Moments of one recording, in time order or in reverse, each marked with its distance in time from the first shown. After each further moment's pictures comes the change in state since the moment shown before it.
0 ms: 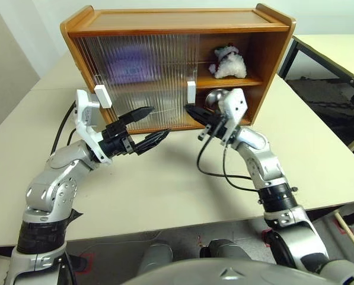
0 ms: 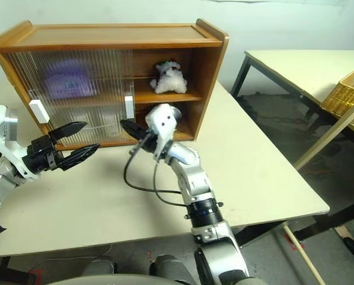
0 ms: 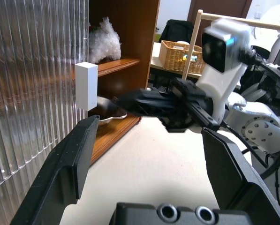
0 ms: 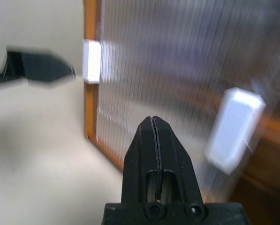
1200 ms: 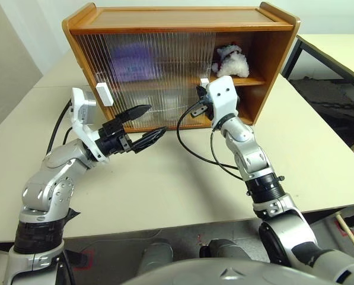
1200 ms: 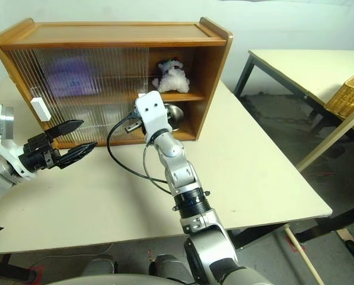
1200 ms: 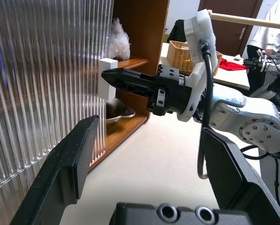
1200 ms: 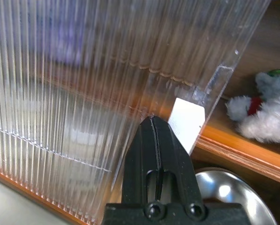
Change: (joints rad) left arm -0.003 0.009 0.016 0.002 -0.001 0.003 0.005; right arm -0.061 0.005 0.022 0.058 -0.244 0.047 -0.482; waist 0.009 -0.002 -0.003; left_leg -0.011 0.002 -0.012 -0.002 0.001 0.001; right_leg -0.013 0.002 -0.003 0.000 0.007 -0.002
